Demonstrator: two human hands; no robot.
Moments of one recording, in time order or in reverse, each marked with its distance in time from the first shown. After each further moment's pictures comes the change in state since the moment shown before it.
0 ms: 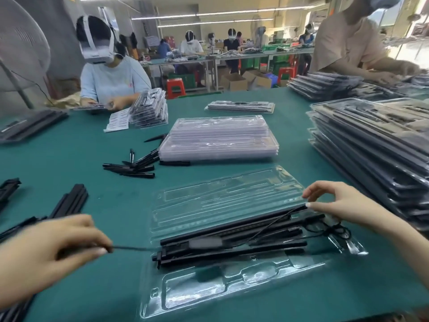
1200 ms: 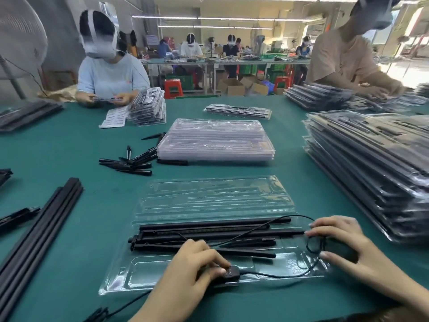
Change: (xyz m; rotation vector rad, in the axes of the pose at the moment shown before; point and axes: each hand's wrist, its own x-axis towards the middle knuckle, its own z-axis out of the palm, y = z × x) left_hand 0.082 0.165 0.090 -0.506 0.319 0.221; right_hand -0.076 0.037 0.020 -0.096 0.074 -0.433
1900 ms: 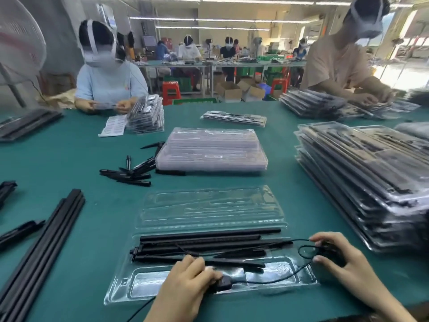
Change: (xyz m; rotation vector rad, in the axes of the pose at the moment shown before) left_hand -0.004 -0.003 0.005 0.436 0.090 0.253; right_hand -0.008 -0.001 -0.001 0.183 0.194 0.098
